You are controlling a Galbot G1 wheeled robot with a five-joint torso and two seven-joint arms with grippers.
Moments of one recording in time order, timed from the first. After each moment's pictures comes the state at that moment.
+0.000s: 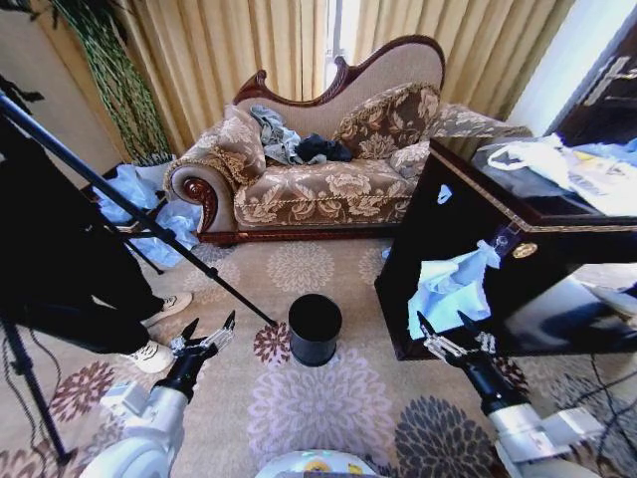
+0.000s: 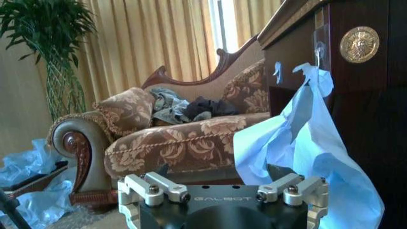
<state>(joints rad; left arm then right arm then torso) 1.85 -1.40 -0.77 -2.50 -0.61 0.29 -0.04 -1.92 1.25 0.87 2.47 0.60 -0.07 -0.13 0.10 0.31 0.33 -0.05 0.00</state>
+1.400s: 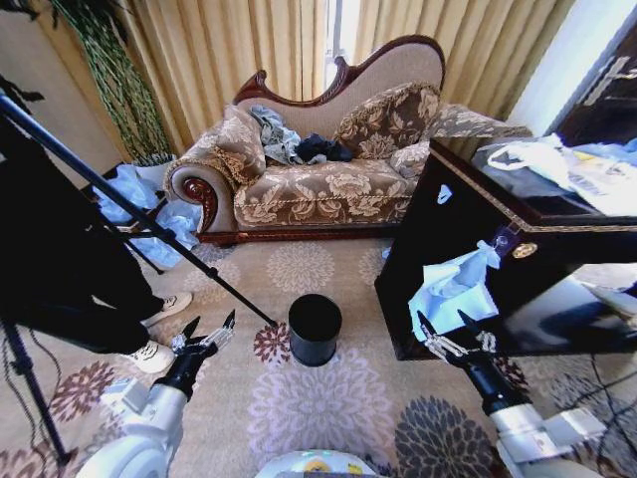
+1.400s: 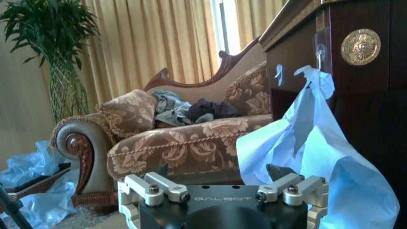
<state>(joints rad) 1.85 -1.37 -0.78 -2.50 -0.62 0.30 -0.05 -1.92 1.25 0.87 2.46 0.60 -0.06 -0.15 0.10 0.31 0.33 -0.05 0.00</state>
